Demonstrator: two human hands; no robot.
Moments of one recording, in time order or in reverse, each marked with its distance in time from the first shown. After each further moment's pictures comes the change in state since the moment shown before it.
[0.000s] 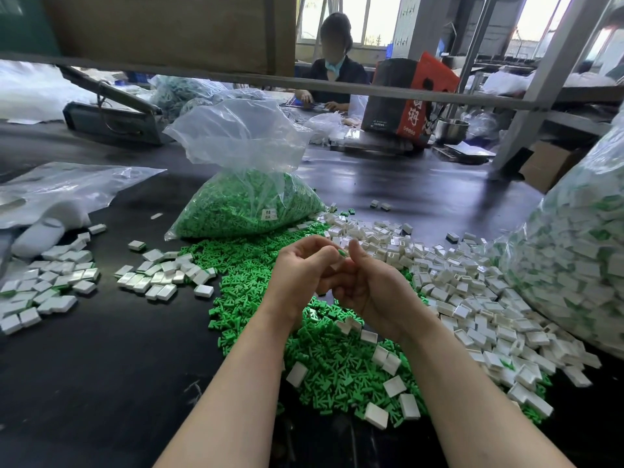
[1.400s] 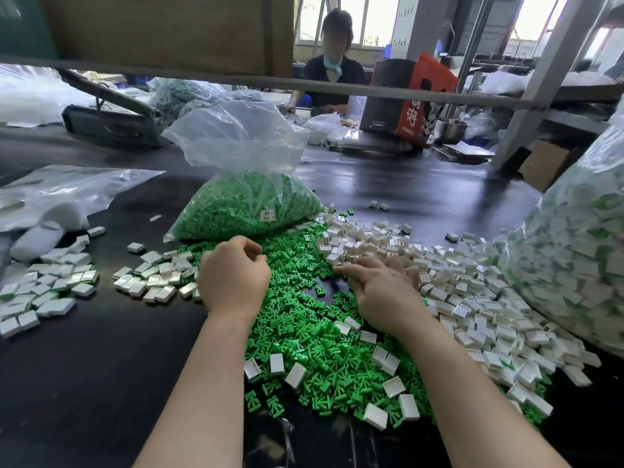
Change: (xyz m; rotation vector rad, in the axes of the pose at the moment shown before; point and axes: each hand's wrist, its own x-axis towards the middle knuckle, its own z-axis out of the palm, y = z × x) left_hand 0.009 0.001 -0.062 1.077 0.532 0.100; right_hand 0.007 0.009 -0.026 -1.533 0.323 -0.048
